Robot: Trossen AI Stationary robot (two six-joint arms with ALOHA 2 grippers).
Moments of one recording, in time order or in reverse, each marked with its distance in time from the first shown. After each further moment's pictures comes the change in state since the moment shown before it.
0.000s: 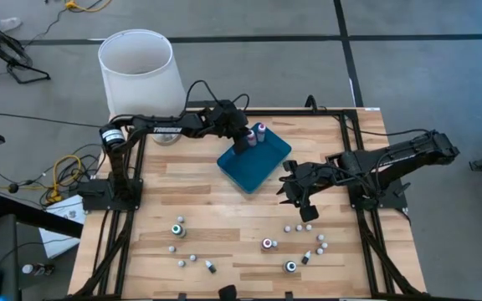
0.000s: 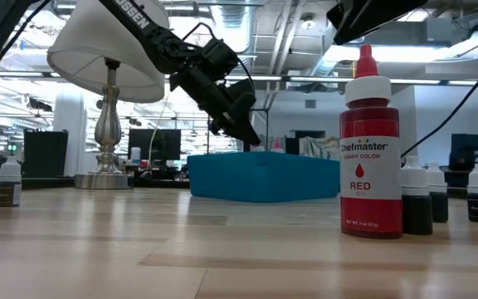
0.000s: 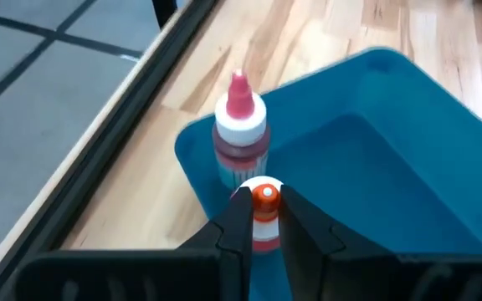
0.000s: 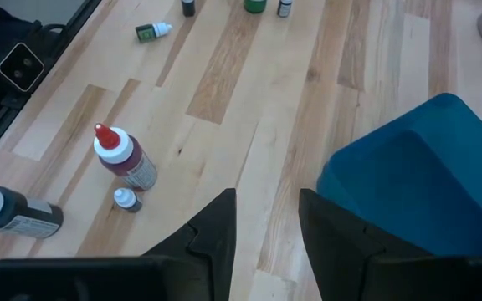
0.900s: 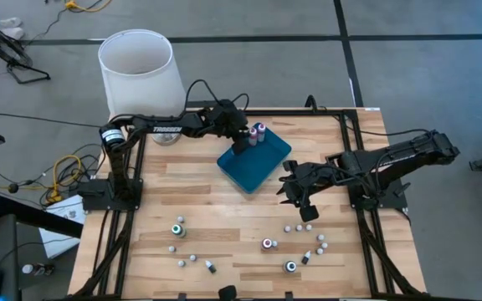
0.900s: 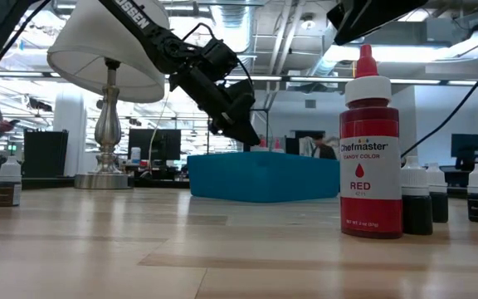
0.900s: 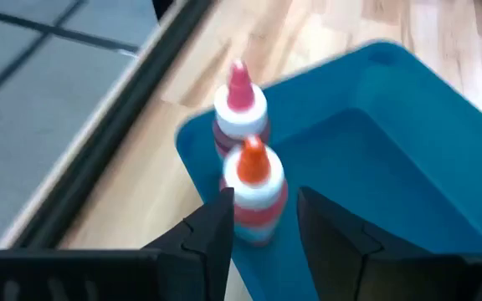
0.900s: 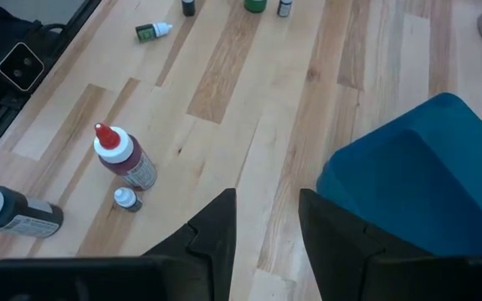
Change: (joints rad) left arm 0.004 -0.005 0.003 -0.021 0.010 0.010; right arm -0.002 0.000 0.000 -0.009 0.002 0.002
